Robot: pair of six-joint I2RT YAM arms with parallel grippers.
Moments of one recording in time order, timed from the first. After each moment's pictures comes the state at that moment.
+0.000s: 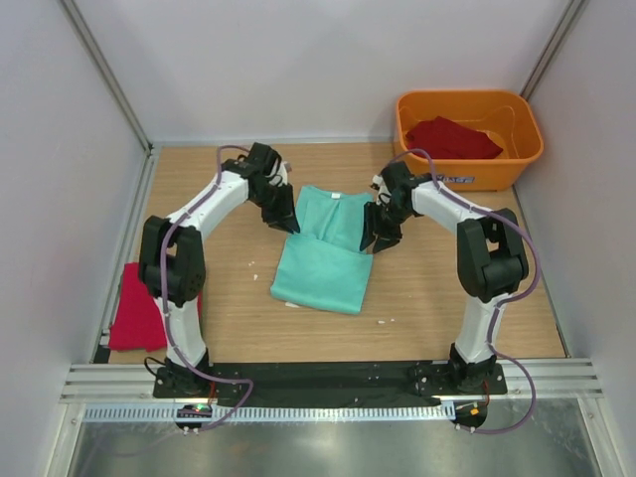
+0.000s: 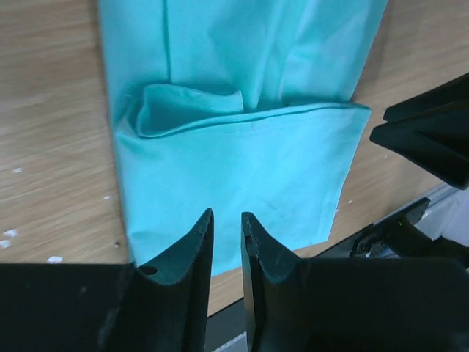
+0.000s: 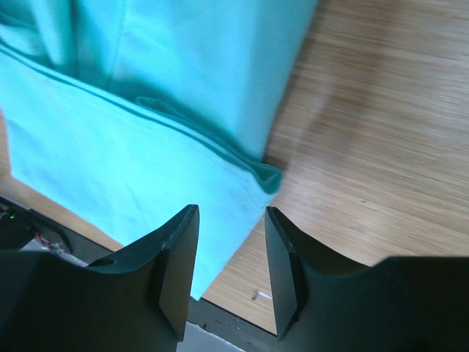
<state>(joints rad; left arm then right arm) -0.36 1.92 1.65 -0.90 0.37 -0.40 0.32 1.91 1.39 -0.79 -0.37 0.32</state>
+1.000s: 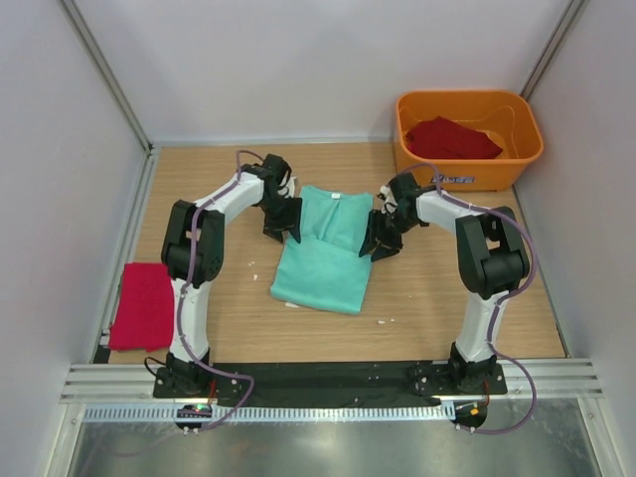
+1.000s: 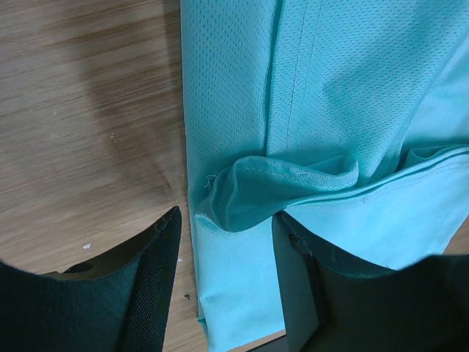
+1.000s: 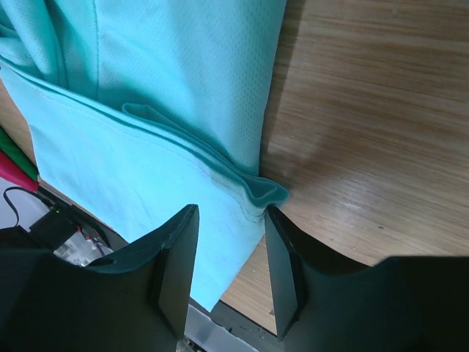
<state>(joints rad) -0.38 2.14 1.69 -0.87 0.28 -0.28 0.27 1.92 1.26 -0.65 -0.51 0.40</state>
